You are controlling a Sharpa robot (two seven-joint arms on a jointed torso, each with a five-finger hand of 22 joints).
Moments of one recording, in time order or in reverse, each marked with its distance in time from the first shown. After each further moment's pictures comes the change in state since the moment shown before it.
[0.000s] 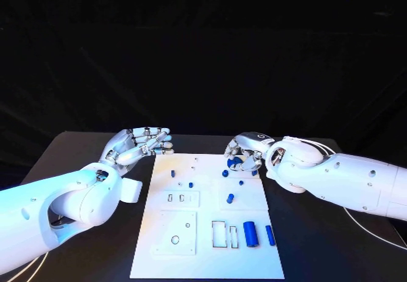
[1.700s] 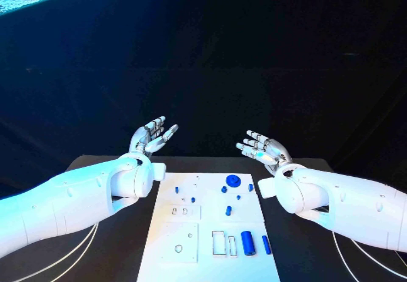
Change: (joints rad) left arm -0.003 0.286 -0.020 -0.413 0.101 -0.187 0.044; left_hand -0.020 0.007 -0.107 0.014 -0.004 -0.494 -0.065 -0.140 -0.084 -0.716 -0.027 -0.063 -0.046 -0.692 0.061 -0.237 -0.243 -0.102 -0.577 0.045 -0.214 -0.073; right arm -0.104 0.015 0.008 0.011 1.423 -0.216 0.445; right_hand -0.089 0.168 -0.044 0.032 -0.005 -0.736 -0.012 -0.155 -0.162 -0.810 0.175 -0.035 -0.058 -1.044 0.248 -1.262 -1.123 -0.030 -0.984 0.174 -1.150 -0.972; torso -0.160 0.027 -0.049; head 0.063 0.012
